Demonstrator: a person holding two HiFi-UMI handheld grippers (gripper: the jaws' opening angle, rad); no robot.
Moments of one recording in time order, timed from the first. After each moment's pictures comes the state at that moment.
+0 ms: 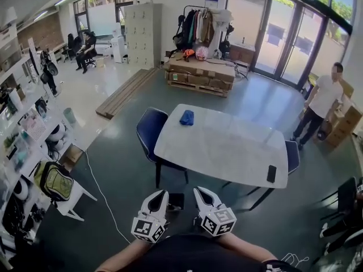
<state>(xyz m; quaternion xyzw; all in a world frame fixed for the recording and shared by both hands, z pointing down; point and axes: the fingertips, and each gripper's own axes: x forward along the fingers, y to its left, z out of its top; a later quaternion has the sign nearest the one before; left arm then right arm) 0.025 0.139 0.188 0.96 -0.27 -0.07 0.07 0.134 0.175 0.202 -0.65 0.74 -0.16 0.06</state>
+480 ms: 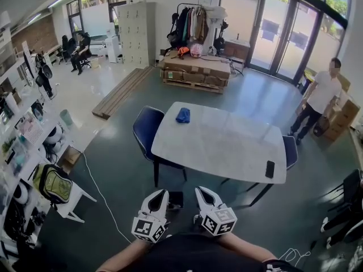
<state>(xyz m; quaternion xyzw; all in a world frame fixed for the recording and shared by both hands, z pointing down) 0.036 0.146 0.189 0.96 -0.25 -0.07 0.07 0.149 0.188 0.212 -0.68 0.71 -0.18 0.06</state>
